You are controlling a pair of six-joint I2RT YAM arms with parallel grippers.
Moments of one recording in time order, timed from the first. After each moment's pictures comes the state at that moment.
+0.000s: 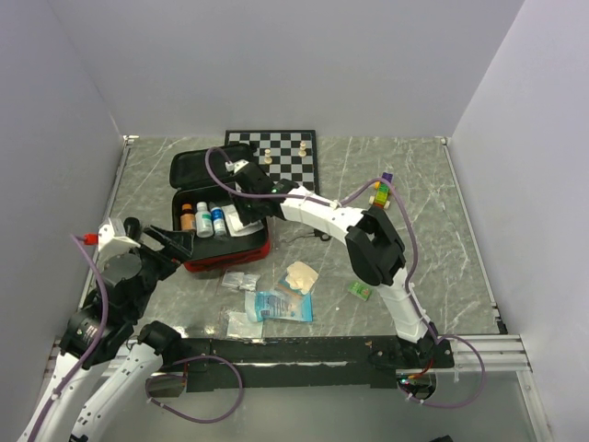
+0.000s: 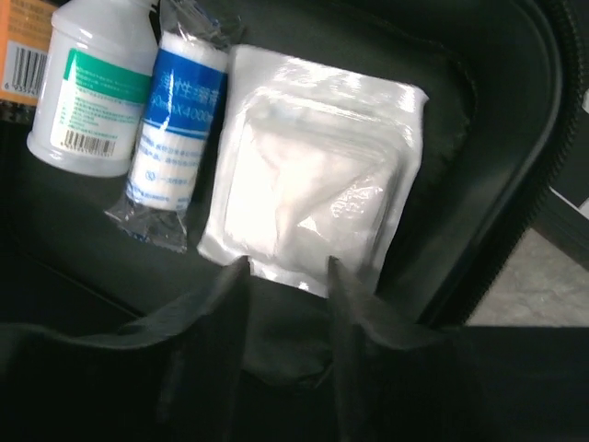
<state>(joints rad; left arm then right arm) -0.48 0.34 0.77 -0.74 -0.42 -0.92 0.86 2.21 1.89 -0.50 0.05 0.25</state>
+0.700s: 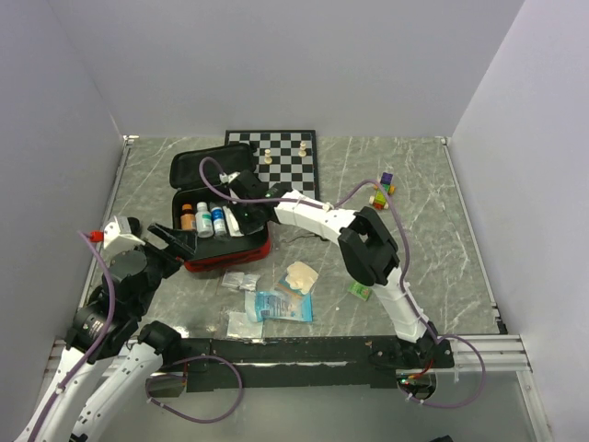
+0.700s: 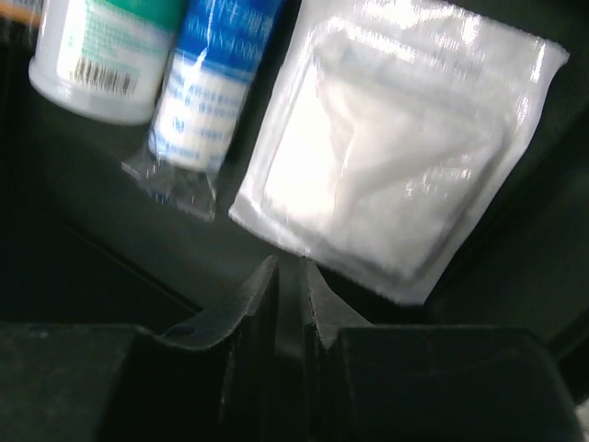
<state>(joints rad) -0.48 0.36 0.74 -0.70 -0.41 -0.92 0.88 2.24 1.90 -0.57 -0.05 0.24</state>
